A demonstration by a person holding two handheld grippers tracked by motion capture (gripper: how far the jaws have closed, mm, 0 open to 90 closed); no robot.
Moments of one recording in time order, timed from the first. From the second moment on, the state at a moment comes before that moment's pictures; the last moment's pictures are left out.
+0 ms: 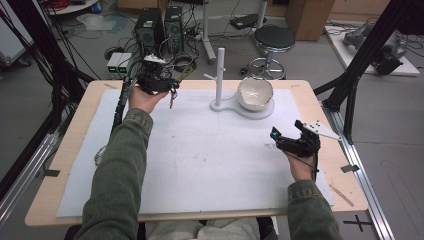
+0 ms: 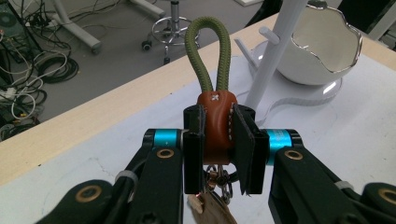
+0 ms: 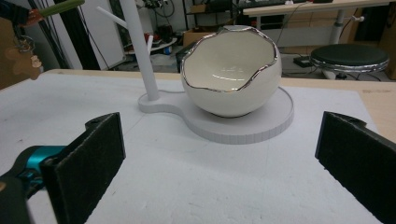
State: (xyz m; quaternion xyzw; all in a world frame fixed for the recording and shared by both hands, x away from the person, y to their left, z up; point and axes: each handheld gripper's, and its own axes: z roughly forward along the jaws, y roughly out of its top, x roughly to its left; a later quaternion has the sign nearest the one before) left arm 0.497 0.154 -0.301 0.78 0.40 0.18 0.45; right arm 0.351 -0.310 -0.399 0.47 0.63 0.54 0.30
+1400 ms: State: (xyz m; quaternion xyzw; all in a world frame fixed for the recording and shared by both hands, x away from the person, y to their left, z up) left arm 0.500 0.109 -0.303 0.80 0.35 0.17 0.45; right arm 0.351 -0.310 -0.400 0.47 0.64 0.54 0.30
